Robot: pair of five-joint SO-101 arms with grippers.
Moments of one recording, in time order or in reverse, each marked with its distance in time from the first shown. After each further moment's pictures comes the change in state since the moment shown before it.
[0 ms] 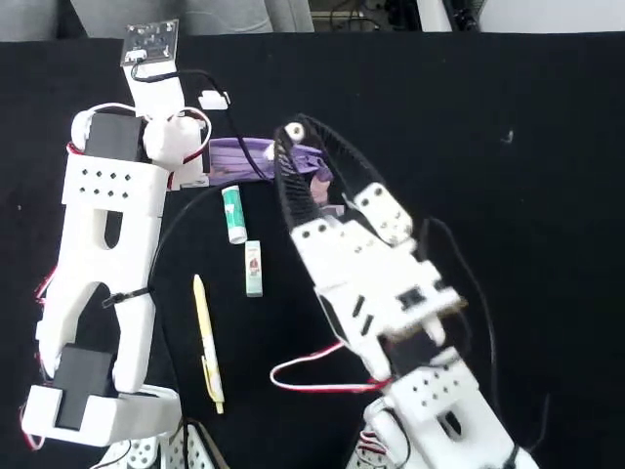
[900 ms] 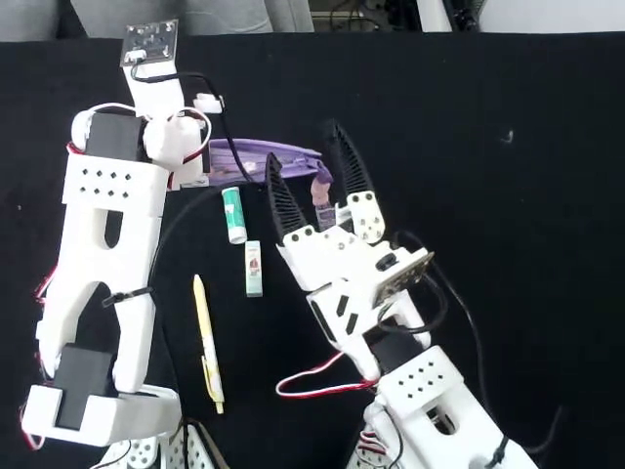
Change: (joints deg) left arm 0.0 0.0 0.0 0.0 0.3; right arm 0.1 3.3 11.1 -0.6 -10.2
